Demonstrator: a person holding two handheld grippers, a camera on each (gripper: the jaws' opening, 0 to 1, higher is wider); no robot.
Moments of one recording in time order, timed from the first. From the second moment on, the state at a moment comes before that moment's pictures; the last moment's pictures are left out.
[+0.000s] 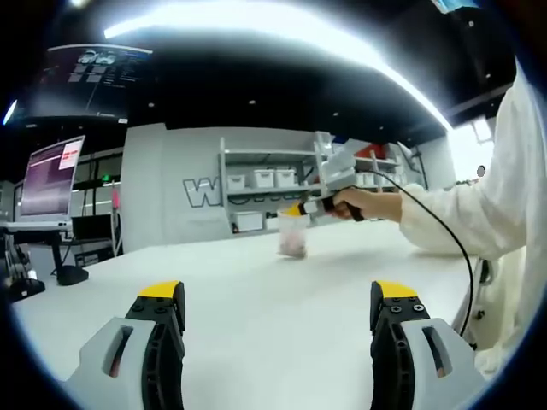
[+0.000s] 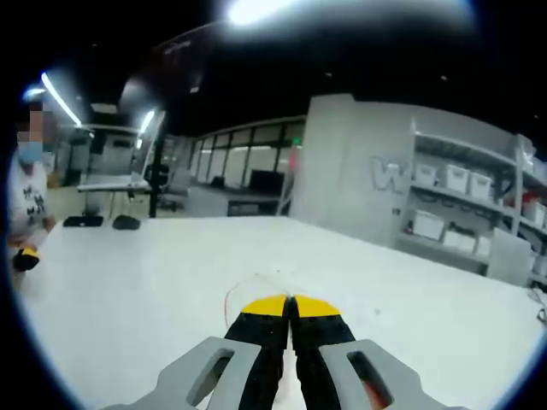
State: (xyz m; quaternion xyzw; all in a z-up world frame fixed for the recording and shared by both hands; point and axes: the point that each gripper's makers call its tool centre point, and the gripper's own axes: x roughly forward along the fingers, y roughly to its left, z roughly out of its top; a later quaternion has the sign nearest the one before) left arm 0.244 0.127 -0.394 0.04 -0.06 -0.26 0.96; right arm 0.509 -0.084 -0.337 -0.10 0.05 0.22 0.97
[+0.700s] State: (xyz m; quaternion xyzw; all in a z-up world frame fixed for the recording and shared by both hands) left arm 0.250 0.128 -0.400 0.04 -0.05 -0.26 0.96; right arm 0.550 -0.100 -0.338 -0.07 0.05 0.19 0.98
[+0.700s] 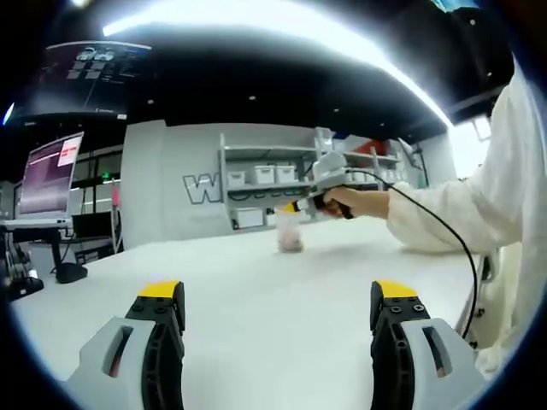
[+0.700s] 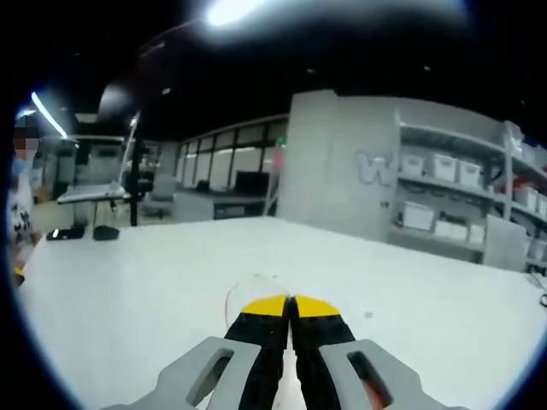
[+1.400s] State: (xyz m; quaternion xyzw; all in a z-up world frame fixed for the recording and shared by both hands) left arm 0.252 0.124 -0.405 0.04 -0.04 -0.26 0.96; right arm 0.584 -0.120 -0.326 -0.08 0.07 0.16 0.98
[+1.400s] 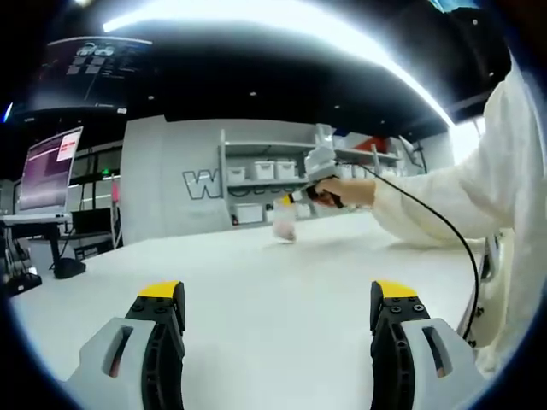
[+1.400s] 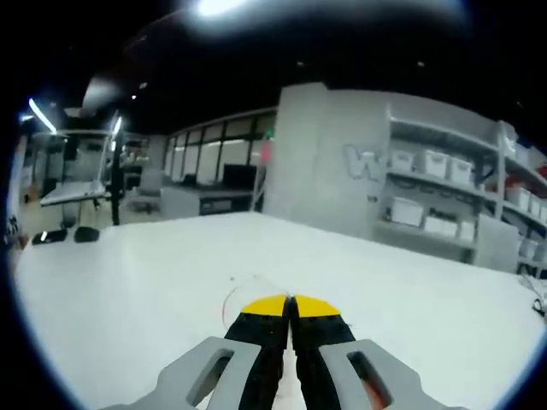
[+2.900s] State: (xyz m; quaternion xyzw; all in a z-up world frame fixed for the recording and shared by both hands) left arm 0.253 0.123 -0.410 0.05 -0.03 -0.26 0.96; right arm 0.574 -0.043 -0.398 -0.11 0.15 0.26 0.95
